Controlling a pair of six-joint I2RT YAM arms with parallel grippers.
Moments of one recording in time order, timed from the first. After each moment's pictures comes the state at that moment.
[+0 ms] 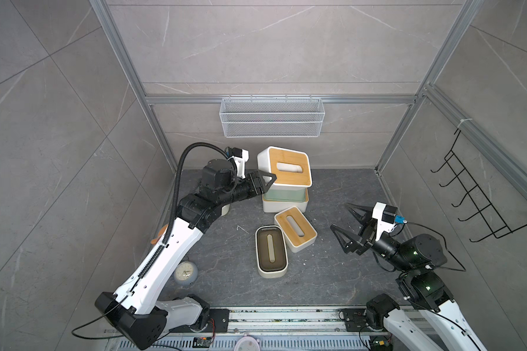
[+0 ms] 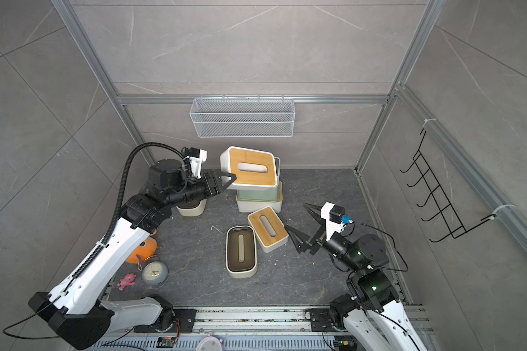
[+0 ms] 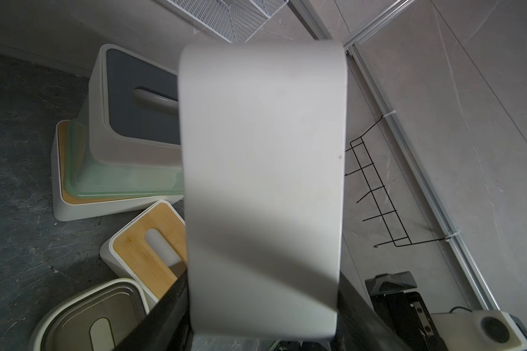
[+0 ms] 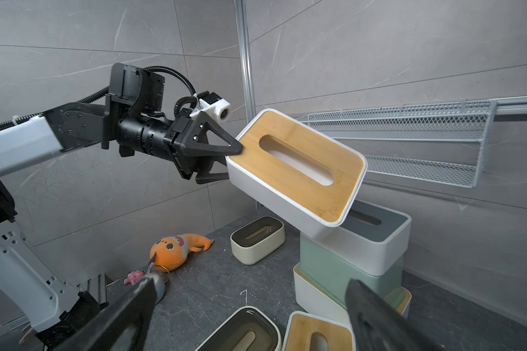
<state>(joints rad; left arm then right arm) -0.51 1.29 1.50 -0.53 0.41 -0.75 0.40 0.50 0.71 -0.03 -0.49 0.17</state>
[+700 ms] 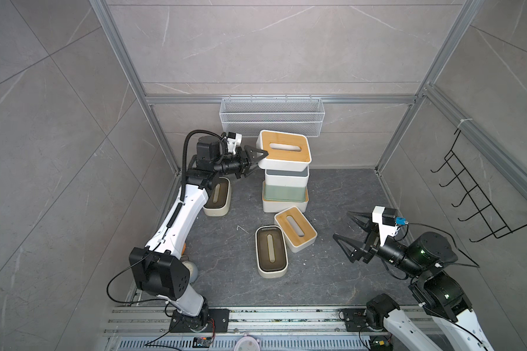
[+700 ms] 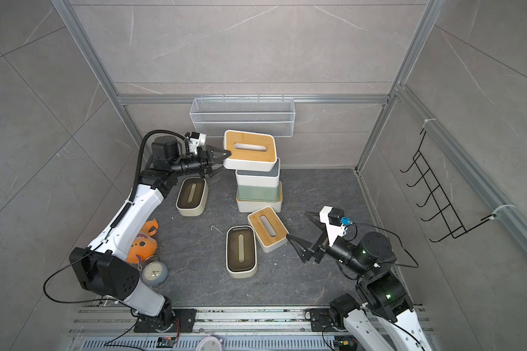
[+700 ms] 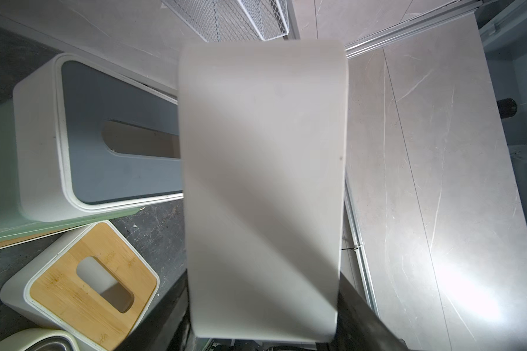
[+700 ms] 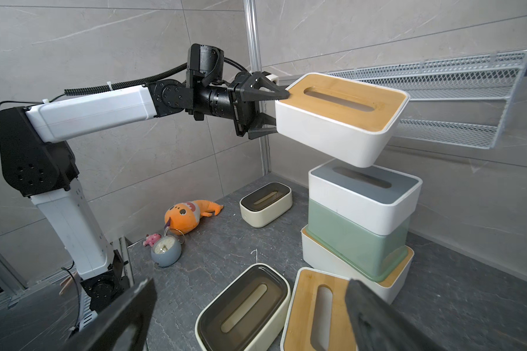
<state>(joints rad) -0.26 1.62 1.65 -0.29 0.90 -1.00 0.40 0.50 0.84 -0.34 -0.52 0.11</state>
